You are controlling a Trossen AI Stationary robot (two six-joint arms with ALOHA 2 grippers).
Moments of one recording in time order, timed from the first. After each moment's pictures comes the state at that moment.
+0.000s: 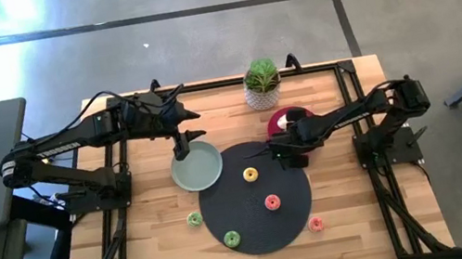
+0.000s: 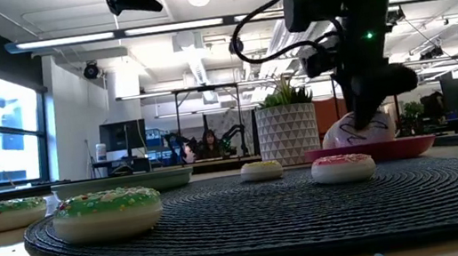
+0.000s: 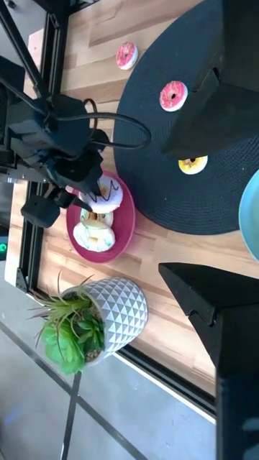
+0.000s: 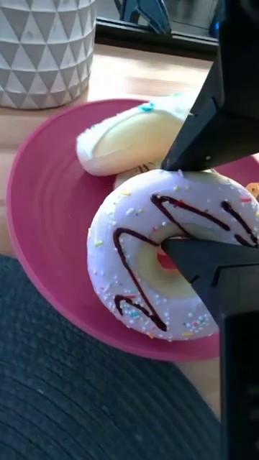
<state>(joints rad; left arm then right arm) 0.17 1.12 1.18 -0.58 -0.04 0.00 0.01 1.63 1.00 -0.89 0.51 0.11</state>
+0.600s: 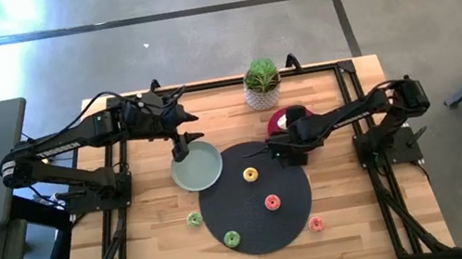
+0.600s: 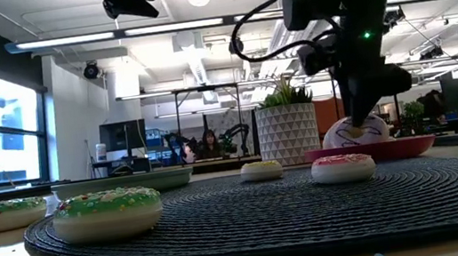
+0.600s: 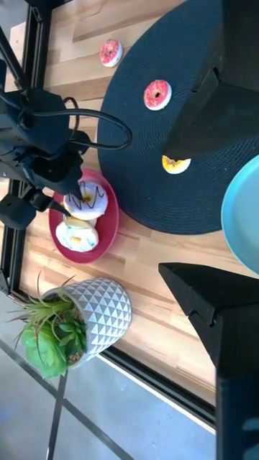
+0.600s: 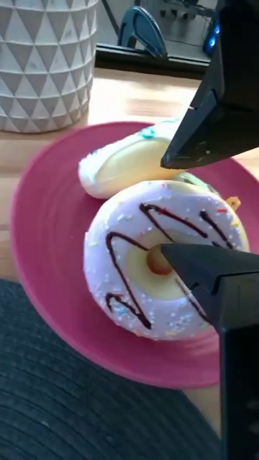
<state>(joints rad) 0.17 1.12 1.18 -0.64 -0.04 0.00 0.01 1.63 1.01 -0.90 0.56 0.10</state>
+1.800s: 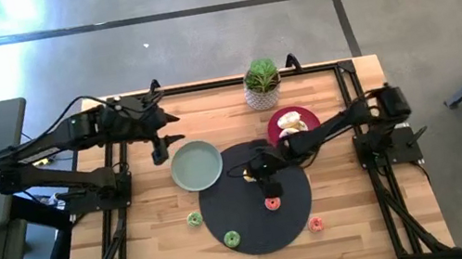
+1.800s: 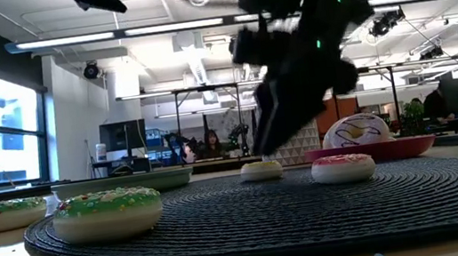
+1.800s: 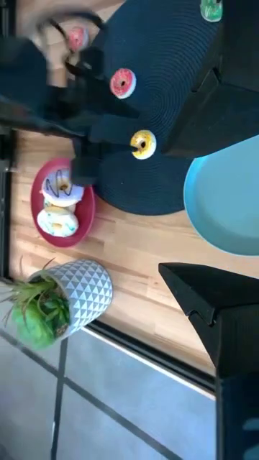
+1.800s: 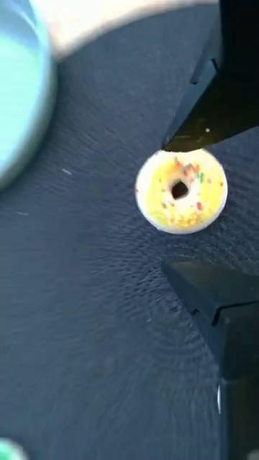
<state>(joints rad) 0.17 0.98 1.18 -0.81 -0.10 0.07 0.08 1.81 1.01 -0.12 0.02 -0.04</state>
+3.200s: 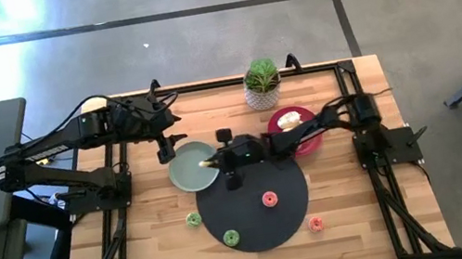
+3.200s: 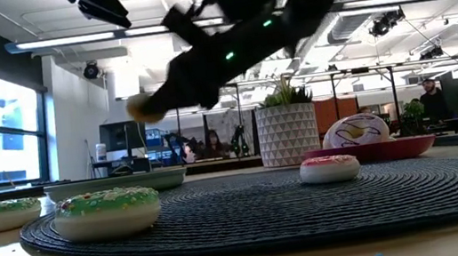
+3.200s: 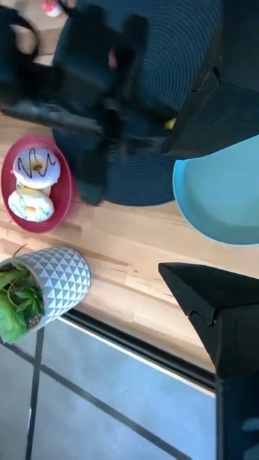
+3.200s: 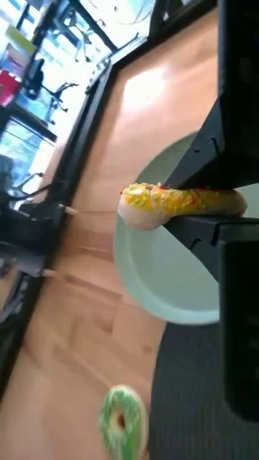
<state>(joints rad) 0.17 1.03 1.18 -0.84 -0.15 0.06 0.00 2.04 1.20 0.49 0.08 -0.32</state>
